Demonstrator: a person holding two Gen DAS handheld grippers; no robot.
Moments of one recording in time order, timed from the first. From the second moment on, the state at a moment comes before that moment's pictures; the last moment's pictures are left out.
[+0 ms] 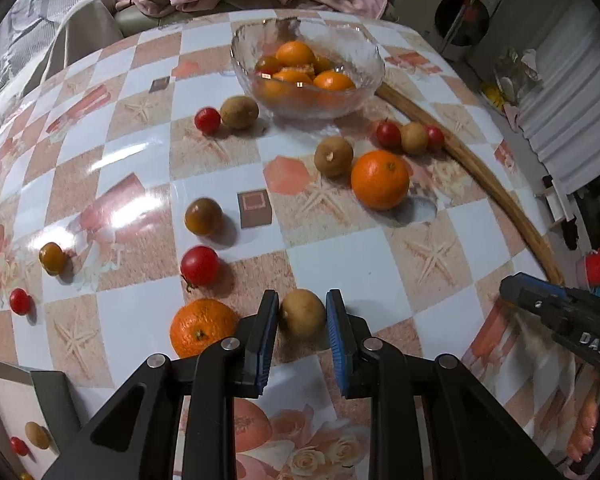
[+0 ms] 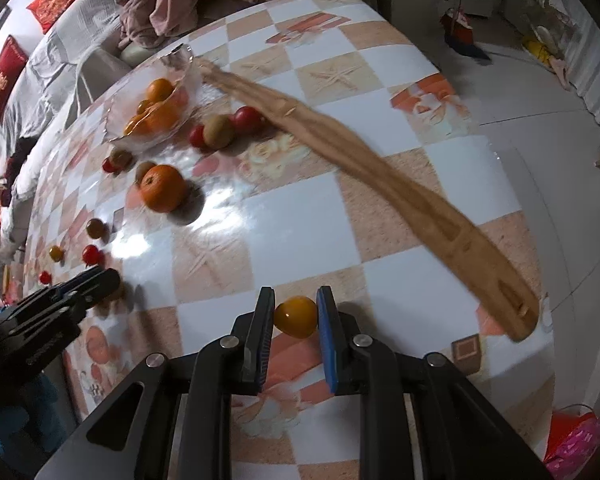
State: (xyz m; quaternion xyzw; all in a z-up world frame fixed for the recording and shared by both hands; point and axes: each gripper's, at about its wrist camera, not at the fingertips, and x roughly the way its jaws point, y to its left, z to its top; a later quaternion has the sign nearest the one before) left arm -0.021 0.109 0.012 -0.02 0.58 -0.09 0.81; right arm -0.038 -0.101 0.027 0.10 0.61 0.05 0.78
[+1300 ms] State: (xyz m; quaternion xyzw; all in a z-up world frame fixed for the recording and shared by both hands) left arm -0.093 0.195 0.081 -0.07 0.54 -0.03 0.84; right arm -0.068 0.013 0.069 0.02 0.61 0.15 0.77
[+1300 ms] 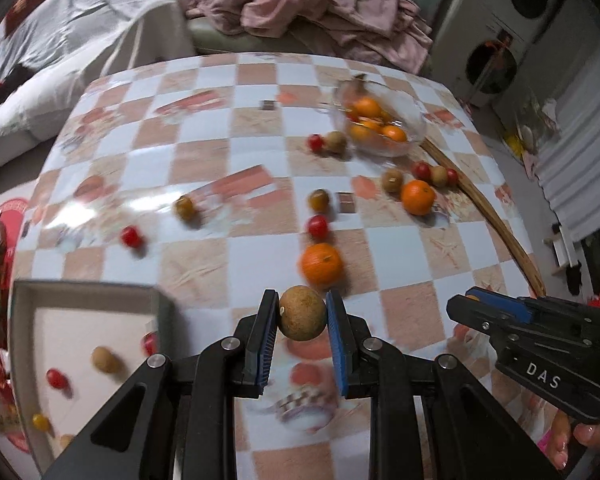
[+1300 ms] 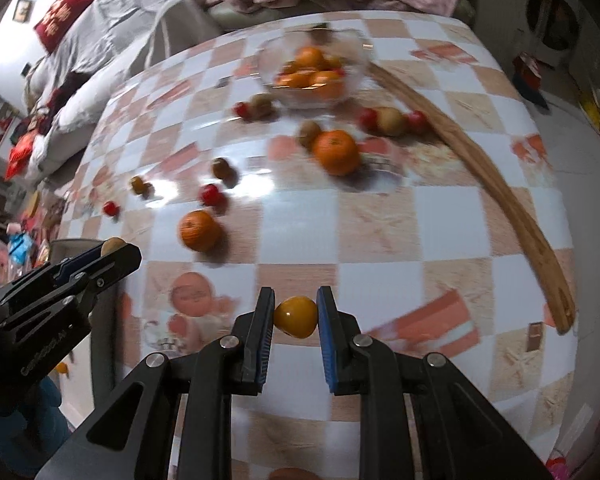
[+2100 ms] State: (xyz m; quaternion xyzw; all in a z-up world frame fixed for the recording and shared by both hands) left arm -0.241 0.339 0.072 -0.16 0.55 0.12 0.81; right arm -0.121 0.188 0.078 -0.06 0.61 0.30 0.73
